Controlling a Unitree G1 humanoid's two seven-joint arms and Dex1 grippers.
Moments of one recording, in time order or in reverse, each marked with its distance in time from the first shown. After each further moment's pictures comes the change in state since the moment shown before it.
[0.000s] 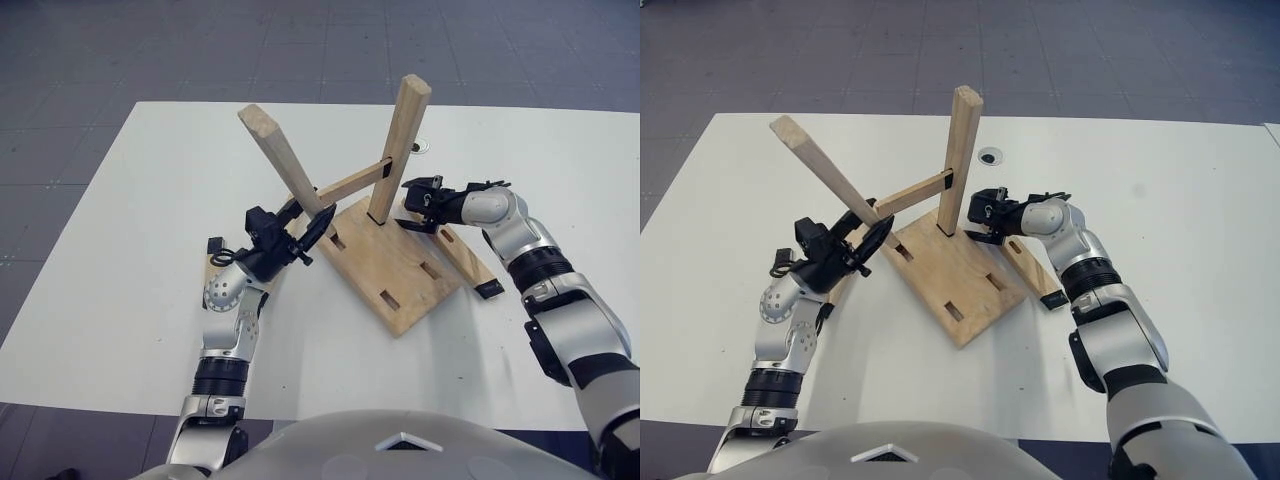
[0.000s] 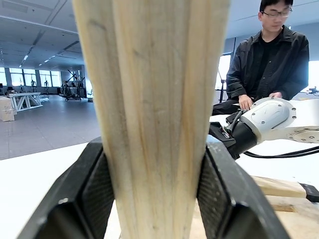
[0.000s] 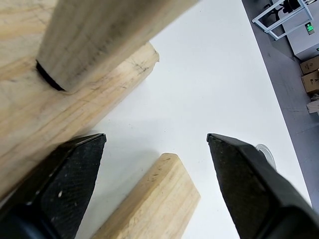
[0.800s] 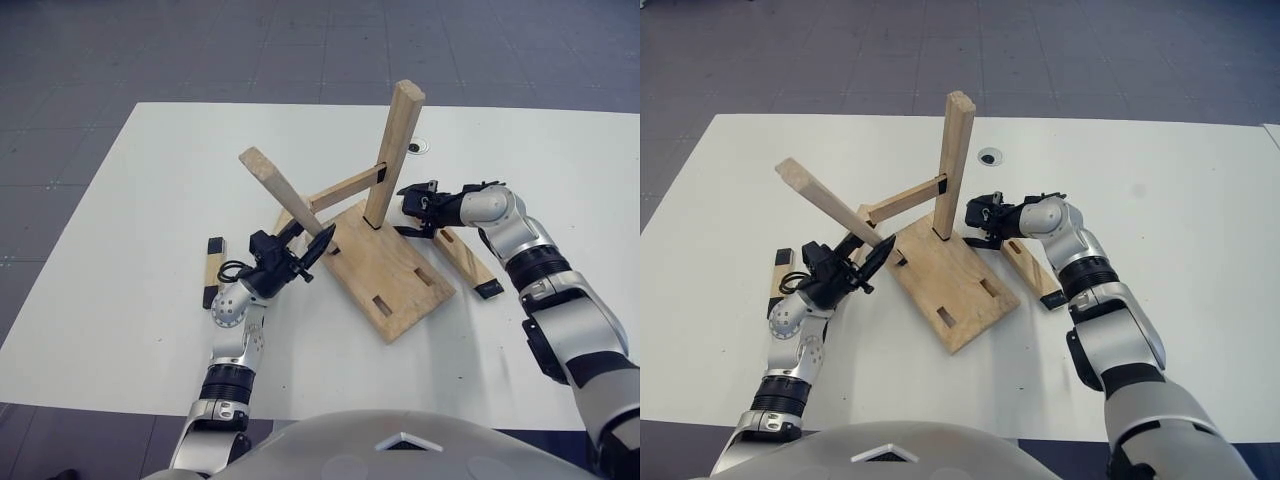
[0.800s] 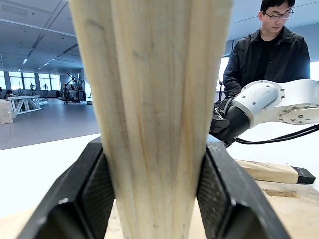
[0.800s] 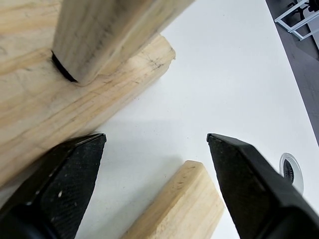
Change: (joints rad) left arm 0.011 -0.011 -0.013 0.196 -0.014 -0.203 -0.094; right arm -0.017 0.012 -0.006 0.028 0.010 -0.003 0.094
